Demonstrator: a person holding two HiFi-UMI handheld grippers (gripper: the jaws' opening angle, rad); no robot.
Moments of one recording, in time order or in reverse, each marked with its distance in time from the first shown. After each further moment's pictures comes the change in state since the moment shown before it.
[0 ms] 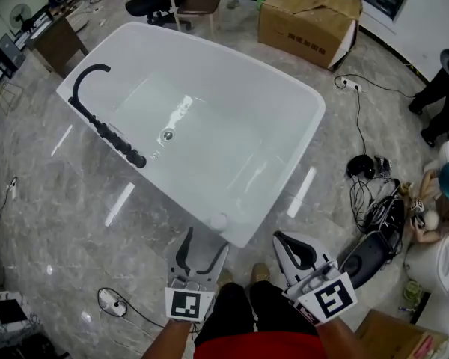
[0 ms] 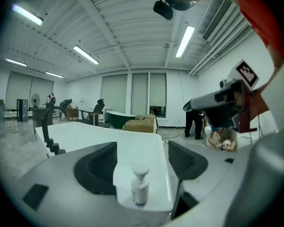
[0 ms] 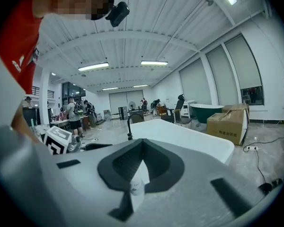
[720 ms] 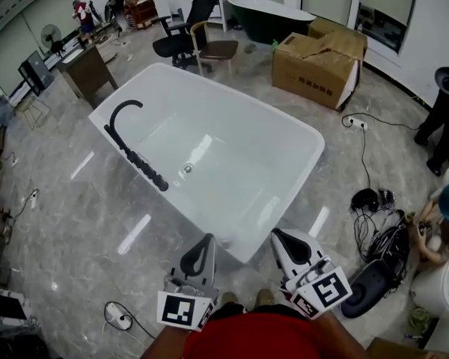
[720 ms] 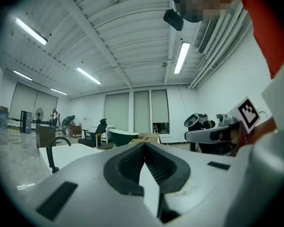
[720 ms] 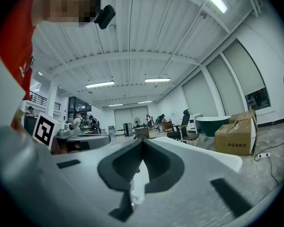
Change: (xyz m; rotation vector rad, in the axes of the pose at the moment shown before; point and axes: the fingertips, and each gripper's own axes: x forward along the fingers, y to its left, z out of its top) left arm -0.052 -0.030 0.158 0.049 -0.221 0.074; right arm -0.038 0.005 0.080 0.023 -0.213 0.068
